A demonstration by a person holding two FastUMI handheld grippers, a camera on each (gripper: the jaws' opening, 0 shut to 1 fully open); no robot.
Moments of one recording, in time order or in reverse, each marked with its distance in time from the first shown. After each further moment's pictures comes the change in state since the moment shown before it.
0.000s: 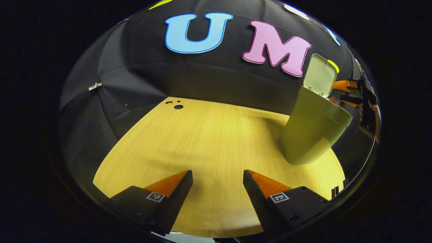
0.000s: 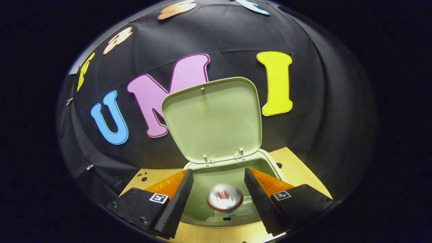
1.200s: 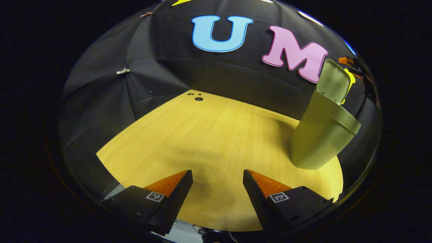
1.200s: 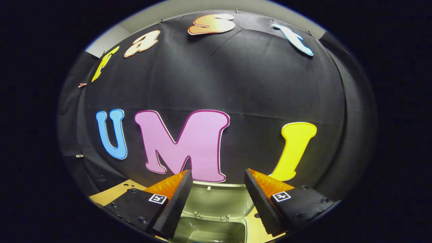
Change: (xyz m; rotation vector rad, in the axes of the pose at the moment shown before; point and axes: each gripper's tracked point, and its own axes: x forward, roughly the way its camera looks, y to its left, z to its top) left arm -0.039 -0.015 -0.035 -0.136 -0.043 0.202; right arm 0.036 0.030 0.186 -0.256 -0.257 0.071
